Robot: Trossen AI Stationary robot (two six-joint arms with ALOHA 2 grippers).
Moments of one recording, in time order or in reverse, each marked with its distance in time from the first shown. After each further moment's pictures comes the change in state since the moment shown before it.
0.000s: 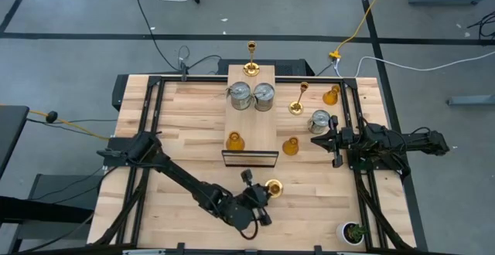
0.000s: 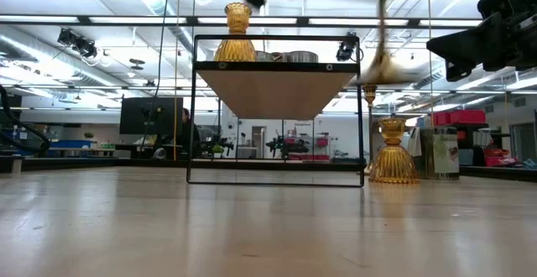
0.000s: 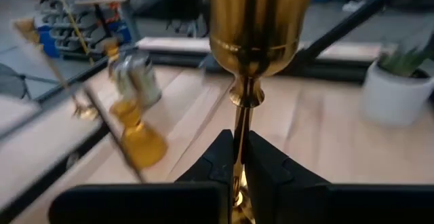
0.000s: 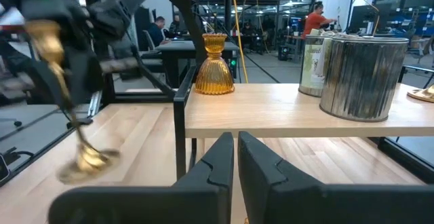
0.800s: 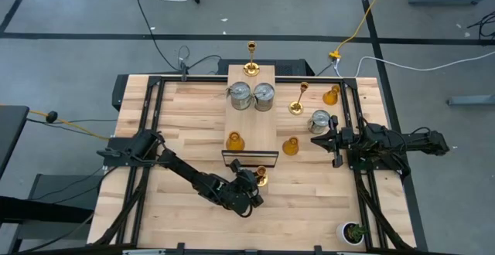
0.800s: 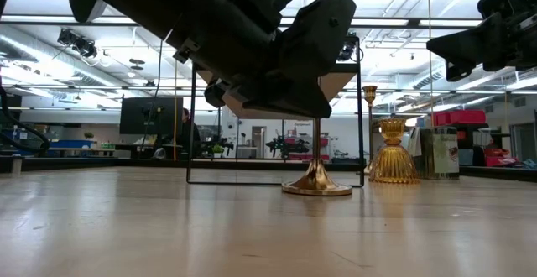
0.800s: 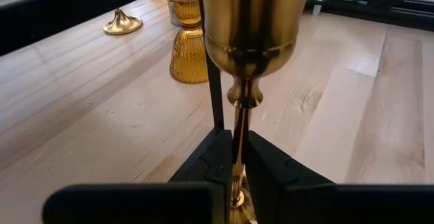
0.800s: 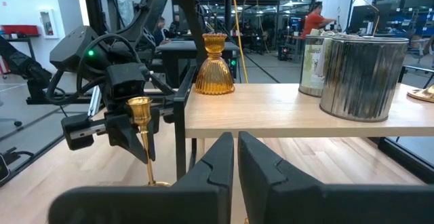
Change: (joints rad) left arm 0.074 -0.001 -0.263 0.011 0.019 -0.316; right arm 0.000 0.000 0.000 0.000 0.000 0.000
